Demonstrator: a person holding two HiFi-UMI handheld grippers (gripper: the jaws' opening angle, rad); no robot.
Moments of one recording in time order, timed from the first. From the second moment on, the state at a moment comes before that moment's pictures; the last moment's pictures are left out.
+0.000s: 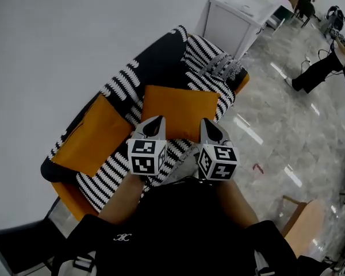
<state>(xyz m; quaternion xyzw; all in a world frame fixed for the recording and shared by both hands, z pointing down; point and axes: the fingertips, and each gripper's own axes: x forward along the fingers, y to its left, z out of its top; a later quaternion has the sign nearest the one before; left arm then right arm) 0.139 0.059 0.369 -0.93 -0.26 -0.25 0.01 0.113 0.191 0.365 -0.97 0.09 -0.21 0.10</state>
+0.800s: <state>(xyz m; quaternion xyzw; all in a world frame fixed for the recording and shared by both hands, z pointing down) 0.142 0.080 0.501 -0.92 -0.17 -0.36 0.07 0.115 0.301 0.516 -0.94 0.13 -0.32 0.04</state>
